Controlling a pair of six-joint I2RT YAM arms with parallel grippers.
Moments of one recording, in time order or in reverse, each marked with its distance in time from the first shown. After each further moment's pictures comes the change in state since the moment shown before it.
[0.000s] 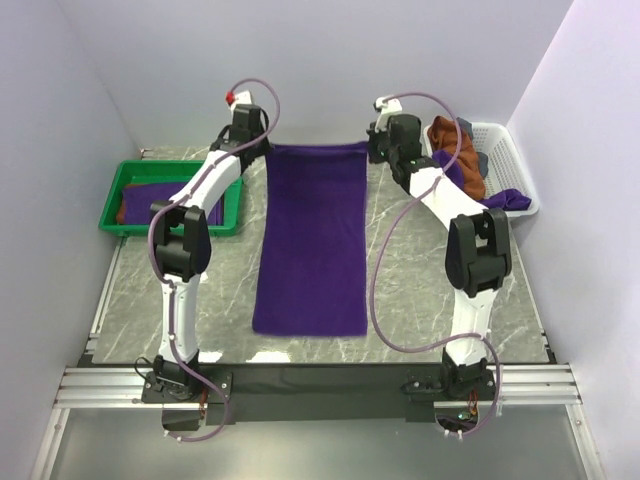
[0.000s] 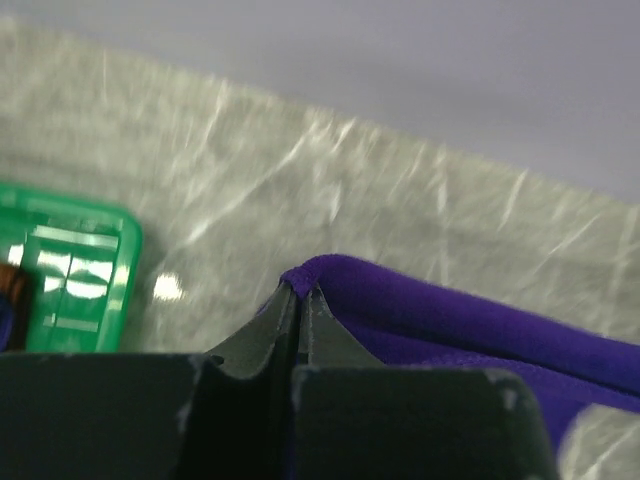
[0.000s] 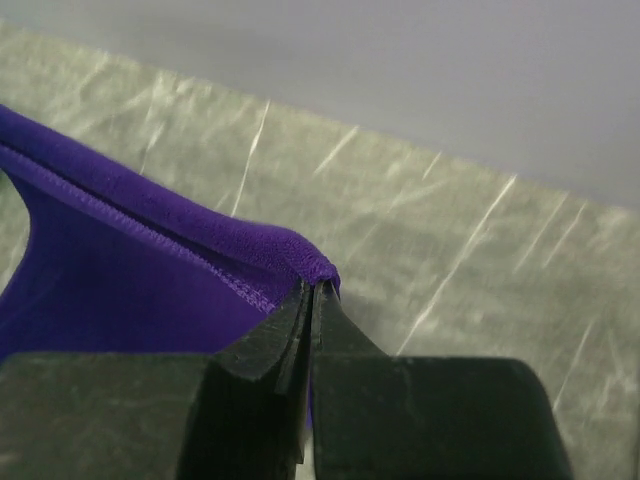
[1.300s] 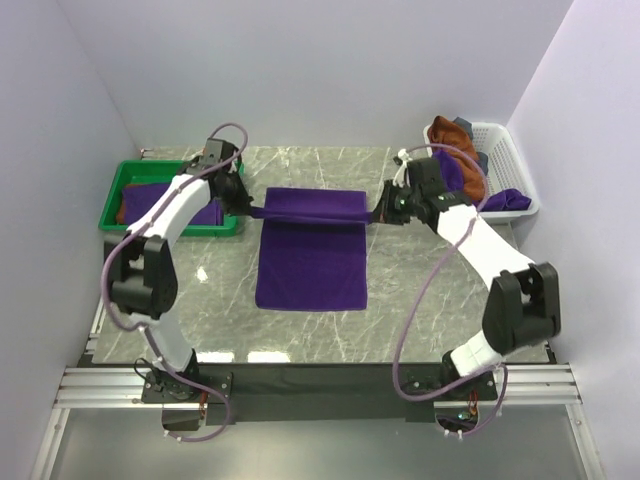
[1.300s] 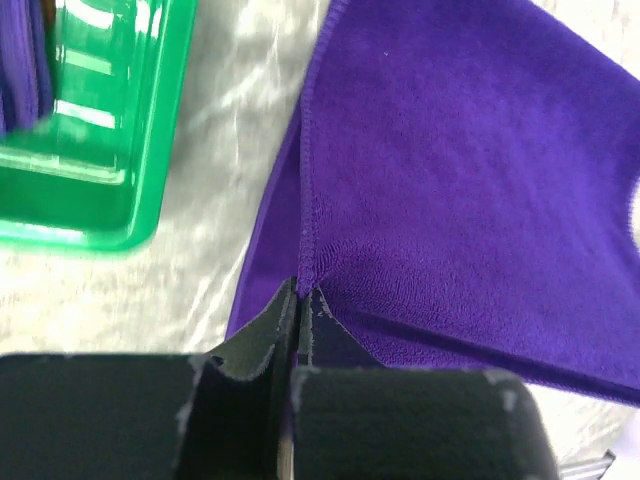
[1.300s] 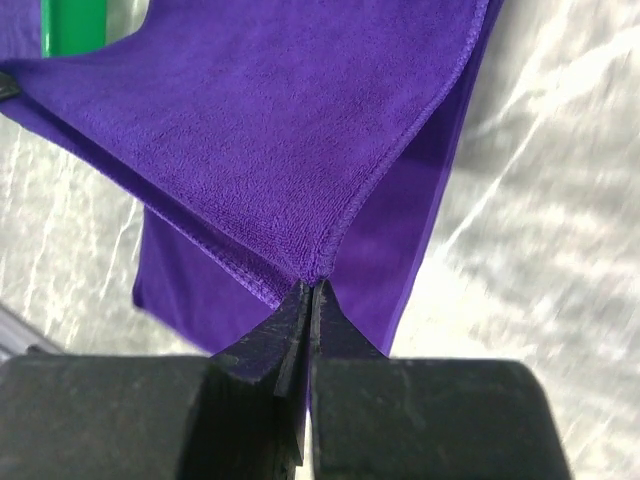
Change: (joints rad) left arm 0.070 -0.384 -0.446 -0.400 0.290 -0.140; right arm 0.001 -0.428 -0.398 -0.460 -0.227 0.371
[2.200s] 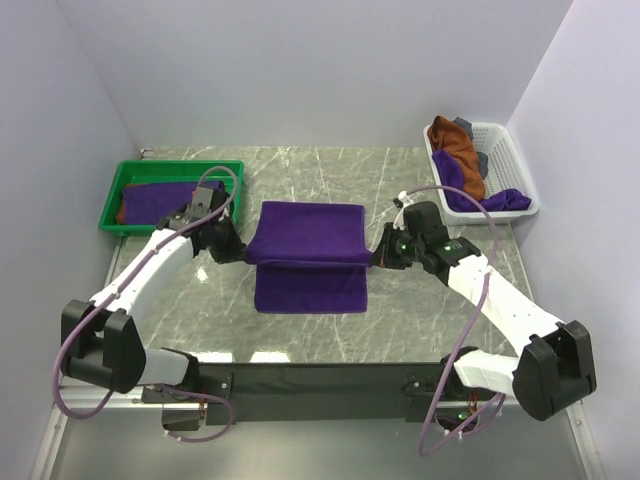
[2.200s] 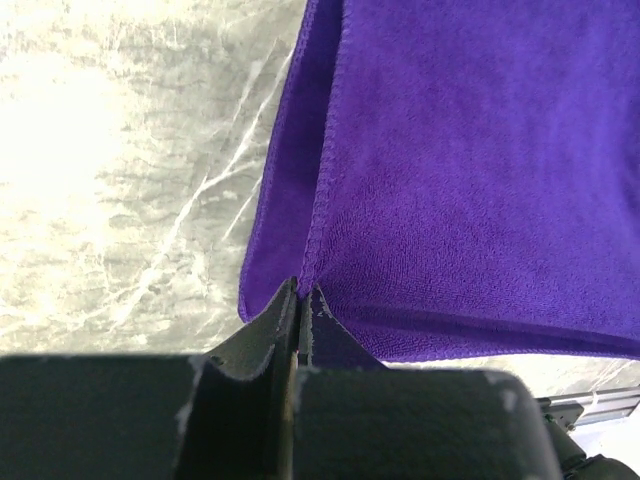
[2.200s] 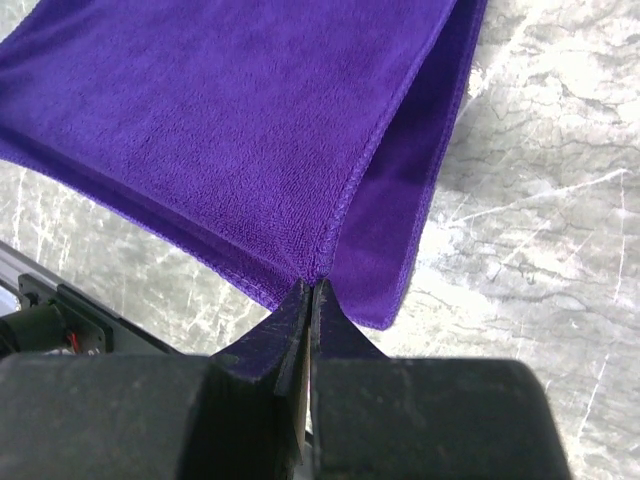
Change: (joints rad) left arm -0.074 -0.475 -0.484 -0.023 -0.008 -0.067; right arm 0.144 -0.370 -0.370 -0.018 0.082 0.121
